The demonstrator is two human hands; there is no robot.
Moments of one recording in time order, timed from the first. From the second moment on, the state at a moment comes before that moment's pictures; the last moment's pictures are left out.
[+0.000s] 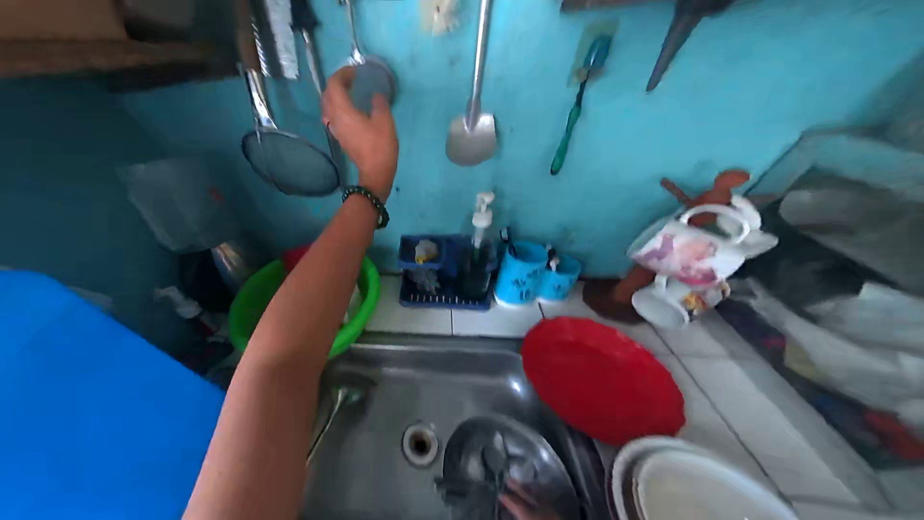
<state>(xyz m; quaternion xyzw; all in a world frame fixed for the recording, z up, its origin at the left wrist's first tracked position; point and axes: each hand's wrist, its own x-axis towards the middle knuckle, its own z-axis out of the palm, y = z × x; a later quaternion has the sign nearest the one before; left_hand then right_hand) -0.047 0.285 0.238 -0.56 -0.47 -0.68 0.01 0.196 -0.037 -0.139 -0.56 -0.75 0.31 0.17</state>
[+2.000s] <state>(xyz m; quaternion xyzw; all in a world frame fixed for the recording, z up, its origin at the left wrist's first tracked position) 0.069 0.028 -0.071 -0.77 -0.52 0.23 -0.30 0.181 0.018 -0.175 -0.58 -0.76 0.28 0.00</state>
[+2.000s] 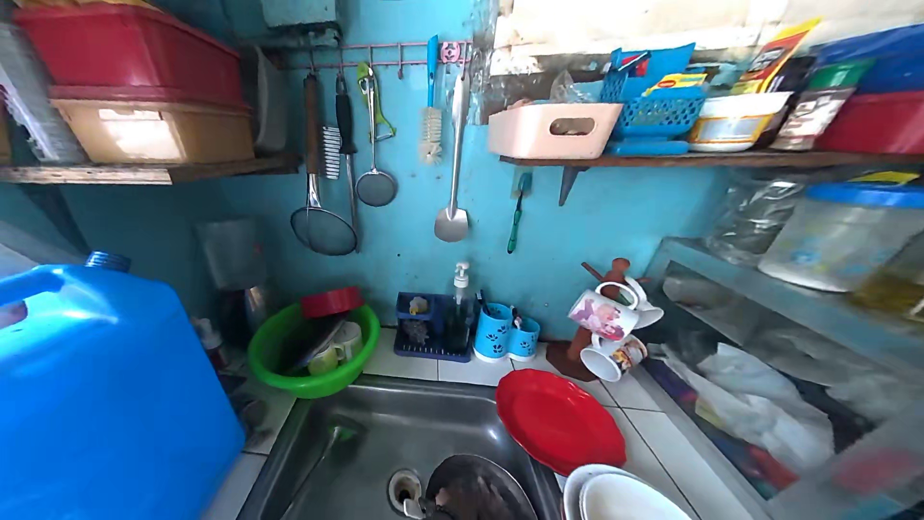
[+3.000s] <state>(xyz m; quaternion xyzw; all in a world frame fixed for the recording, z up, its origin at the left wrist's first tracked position) 0.066 0.050 -0.026 -0.67 -0.38 -0.37 -0.51 0.166 -0.013 -0.087 -0.46 -0.43 0.58 0.52</state>
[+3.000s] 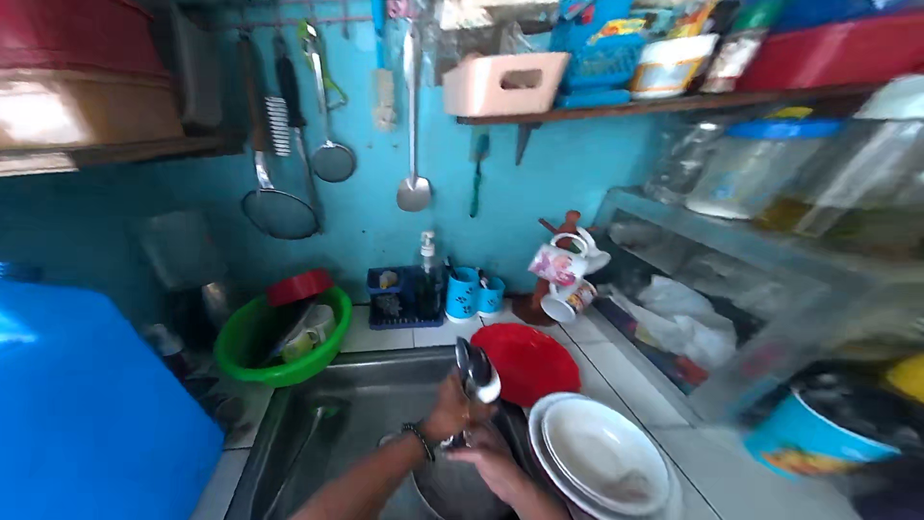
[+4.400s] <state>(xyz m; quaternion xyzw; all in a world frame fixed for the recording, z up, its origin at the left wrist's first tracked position) 0.022 0.026 -0.007 -0.68 -0.33 -0.40 -0.52 0.177 -0.037 -0.059 -0.70 -0.55 0.30 0.36</state>
